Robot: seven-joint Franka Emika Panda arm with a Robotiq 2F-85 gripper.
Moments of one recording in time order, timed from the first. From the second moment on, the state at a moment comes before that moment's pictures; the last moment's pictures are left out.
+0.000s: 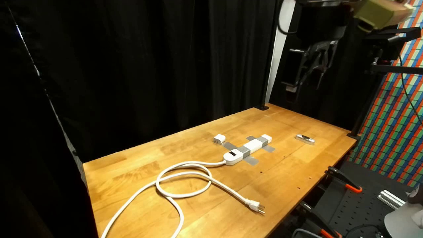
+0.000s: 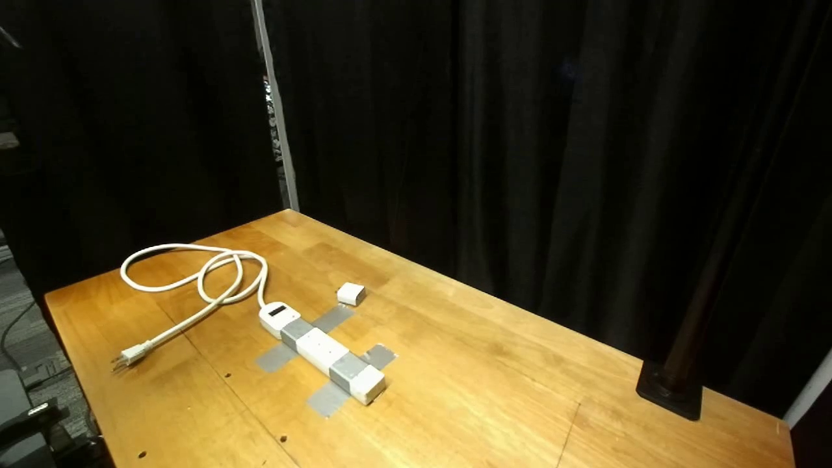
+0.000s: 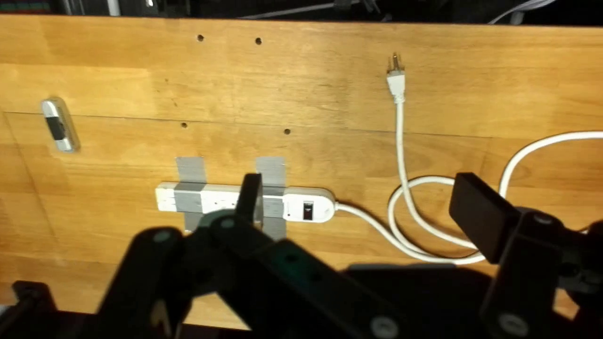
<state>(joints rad) 0.13 -0.74 0.37 -2.65 0.09 1.93 0.37</state>
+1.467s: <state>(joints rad) 0.22 -0.15 0.14 -2.42 0.18 2.06 -0.34</state>
